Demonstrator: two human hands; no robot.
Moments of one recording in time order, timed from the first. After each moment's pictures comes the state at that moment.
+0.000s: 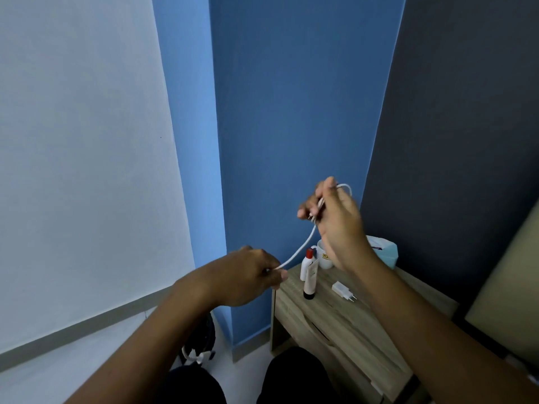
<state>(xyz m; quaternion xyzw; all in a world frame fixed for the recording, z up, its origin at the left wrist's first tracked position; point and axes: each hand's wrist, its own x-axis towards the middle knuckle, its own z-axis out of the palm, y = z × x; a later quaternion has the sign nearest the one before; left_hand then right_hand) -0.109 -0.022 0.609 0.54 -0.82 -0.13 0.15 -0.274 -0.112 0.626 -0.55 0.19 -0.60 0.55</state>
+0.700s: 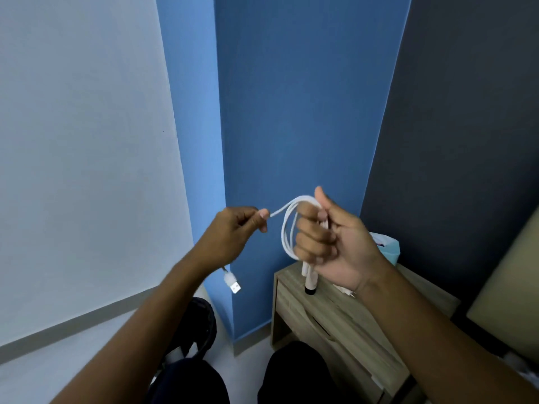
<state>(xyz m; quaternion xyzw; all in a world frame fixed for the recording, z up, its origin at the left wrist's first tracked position) -0.083 -0.048 0.611 0.55 -0.68 -0.15 0.46 -0.285 -0.072 0.631 -0.45 0.02 -0.27 0.85</state>
